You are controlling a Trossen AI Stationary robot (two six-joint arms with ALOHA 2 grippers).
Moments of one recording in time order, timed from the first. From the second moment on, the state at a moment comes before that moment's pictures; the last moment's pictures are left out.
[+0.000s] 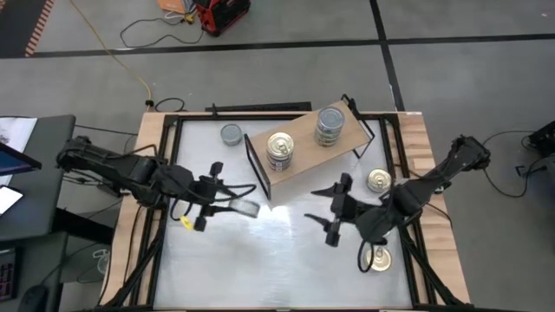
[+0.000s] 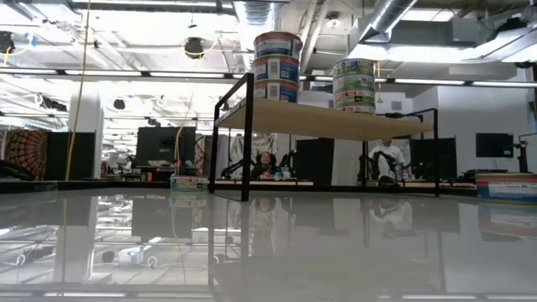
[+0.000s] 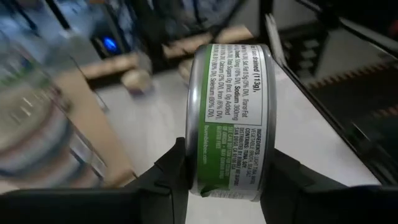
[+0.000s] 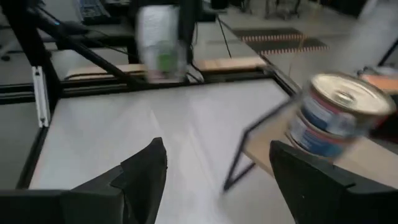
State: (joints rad) left arm -0.33 1.02 1.06 -0.39 -0.21 0.10; right arm 0.58 1.37 1.24 -0.34 0.85 0.28
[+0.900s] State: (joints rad) left arm -0.33 1.13 1.06 -0.13 -0.27 0.22; right arm 0.45 1.56 1.22 0.24 0.70 -0.21
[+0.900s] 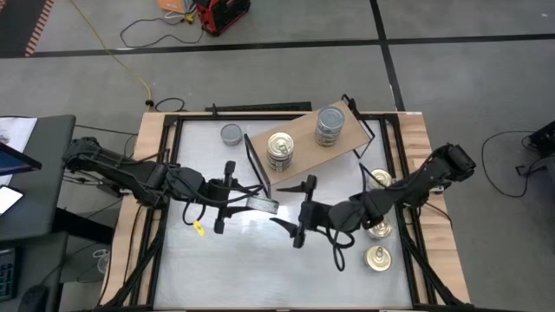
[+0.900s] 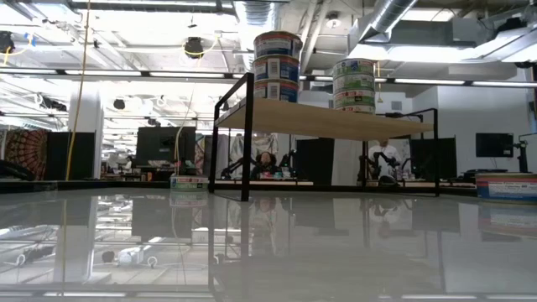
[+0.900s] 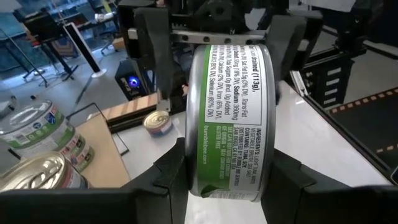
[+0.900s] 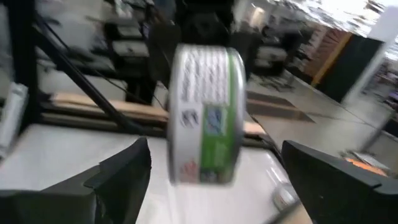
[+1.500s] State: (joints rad) left arm -0.32 1.17 1.06 -0.09 -0.33 0.24; right arm 0.41 1.56 1.22 0.27 0.62 -0.21
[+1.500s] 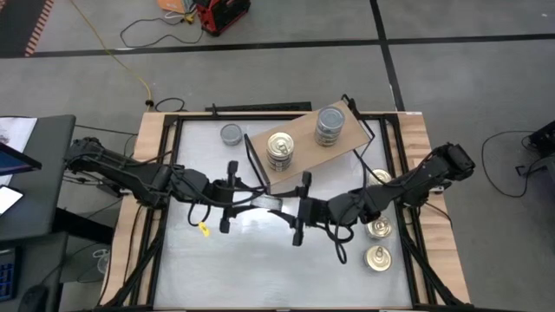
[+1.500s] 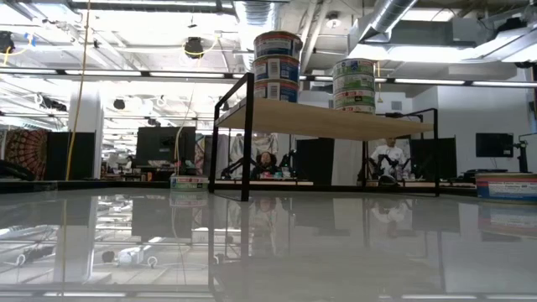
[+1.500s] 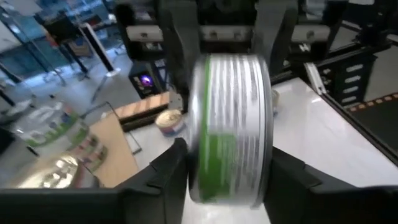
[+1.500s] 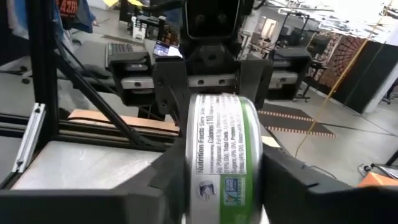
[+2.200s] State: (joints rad) left arm -0.43 1.04 1.06 0.02 -0.45 0.64; right arm 0.42 1.43 1.22 0.11 0.63 -0.13
